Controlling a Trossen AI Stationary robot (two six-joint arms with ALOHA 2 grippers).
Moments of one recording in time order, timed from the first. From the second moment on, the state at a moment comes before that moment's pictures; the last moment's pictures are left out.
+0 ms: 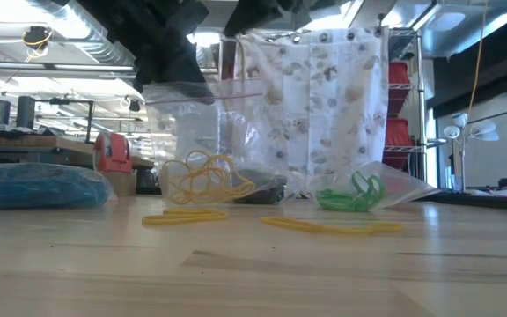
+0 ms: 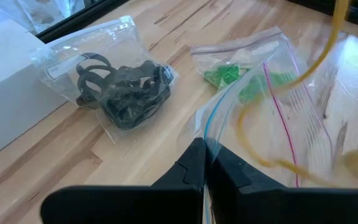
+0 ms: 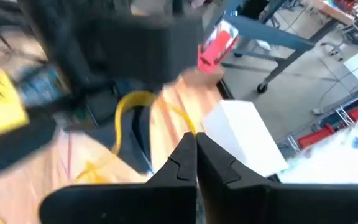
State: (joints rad) left arm -0.18 1.38 0.84 -0.20 -0.61 -0.55; right arm 0.22 1.82 1.56 -0.40 0.69 -0.02
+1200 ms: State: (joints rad) left arm -0.18 1.38 0.84 -0.24 -0.61 -0.60; right arm 0.38 1.85 1.06 -0.16 0.16 0.67
